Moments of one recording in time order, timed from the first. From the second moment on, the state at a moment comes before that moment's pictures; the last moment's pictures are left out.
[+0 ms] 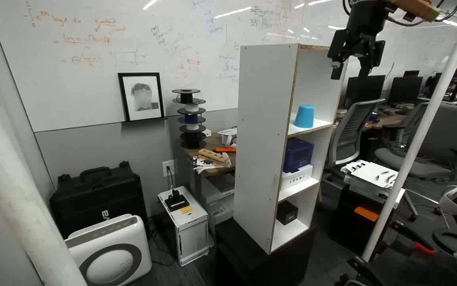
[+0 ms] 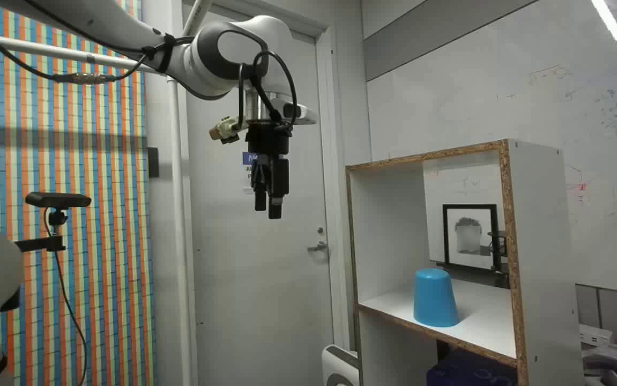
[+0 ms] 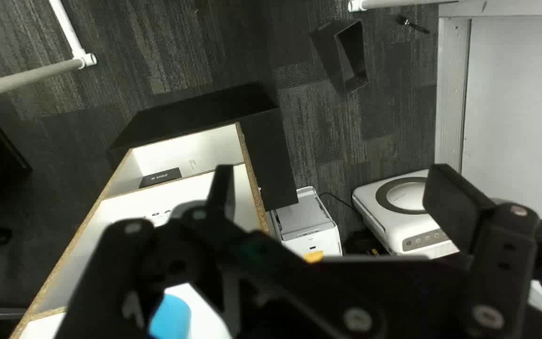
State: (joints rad) arm 0.00 -0.52 0.01 -2.32 0.11 1.79 0.14
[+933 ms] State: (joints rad) arm 0.00 -0.52 0.02 -2.37 0.02 2.03 0.14
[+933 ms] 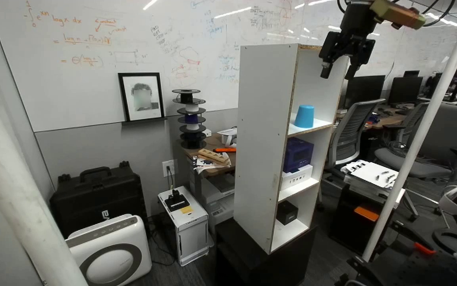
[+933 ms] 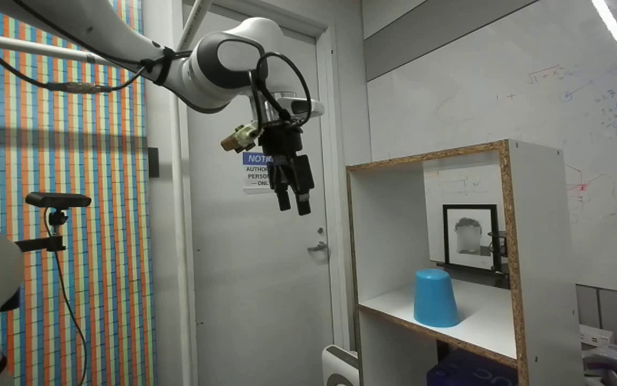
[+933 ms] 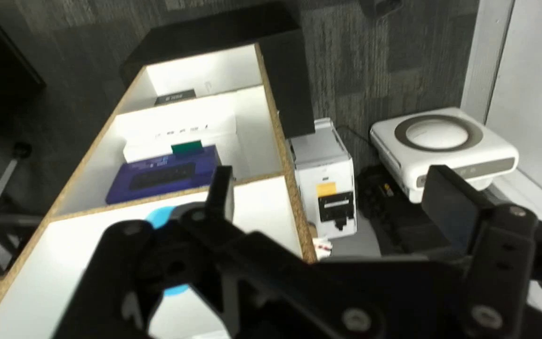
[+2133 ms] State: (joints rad) arm -0.02 -0.34 -0.27 -2.53 0.11 2.46 -0.38
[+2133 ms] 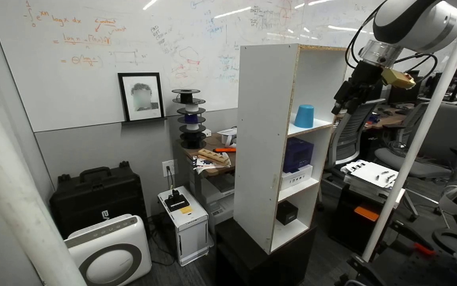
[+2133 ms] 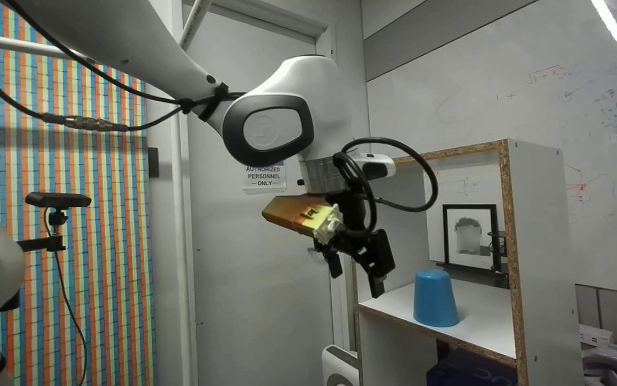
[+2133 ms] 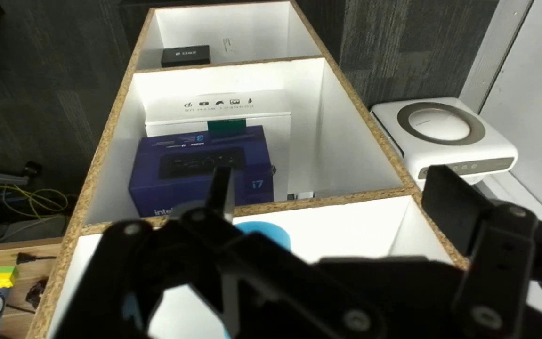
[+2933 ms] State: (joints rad) arm -0.03 0.00 -0.24 -2.29 0.34 2.67 -0.45
